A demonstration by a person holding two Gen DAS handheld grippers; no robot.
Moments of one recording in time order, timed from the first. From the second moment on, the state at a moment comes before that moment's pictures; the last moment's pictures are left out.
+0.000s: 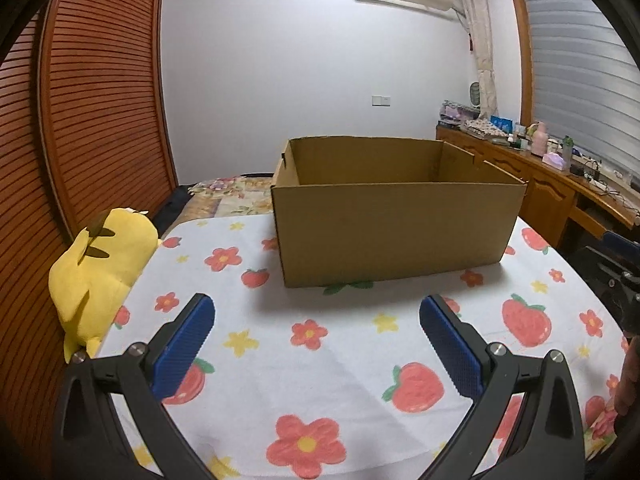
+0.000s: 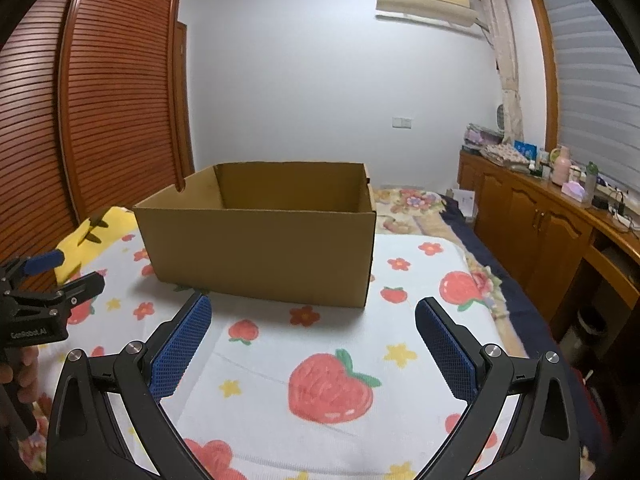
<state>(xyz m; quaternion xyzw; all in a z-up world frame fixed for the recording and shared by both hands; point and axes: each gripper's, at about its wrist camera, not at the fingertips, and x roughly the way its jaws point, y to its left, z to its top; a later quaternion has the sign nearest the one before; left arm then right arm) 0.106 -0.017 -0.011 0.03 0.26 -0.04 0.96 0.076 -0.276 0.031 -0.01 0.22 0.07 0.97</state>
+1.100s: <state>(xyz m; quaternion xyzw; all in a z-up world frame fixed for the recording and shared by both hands) 0.097 -0.016 -0.008 0.03 0.25 -0.04 0.97 0.071 -0.279 0.032 -0.01 0.22 0.06 0.97</state>
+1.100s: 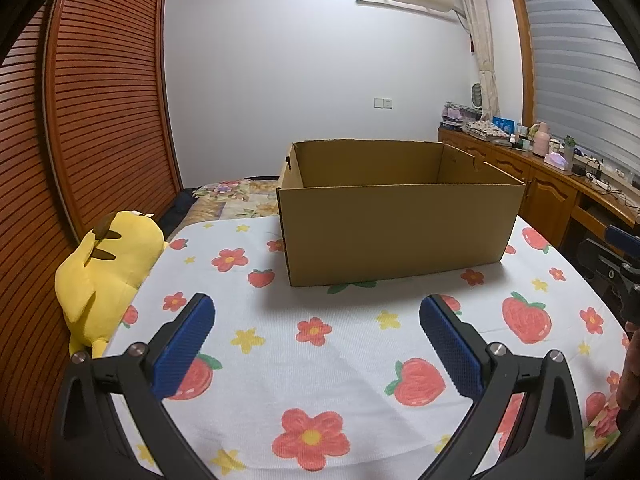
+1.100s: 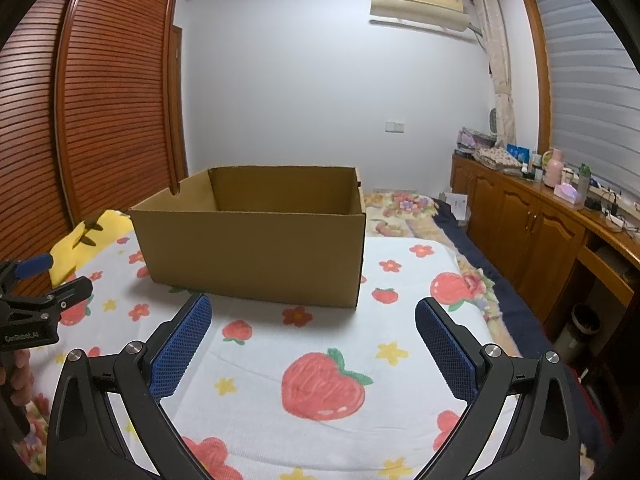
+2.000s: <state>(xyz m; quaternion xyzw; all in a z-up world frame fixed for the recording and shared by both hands) 0.093 -0.018 -0.006 0.03 0.25 -0.04 0.97 0.070 -0.281 0.031 -0.01 0.21 0.06 0.97</state>
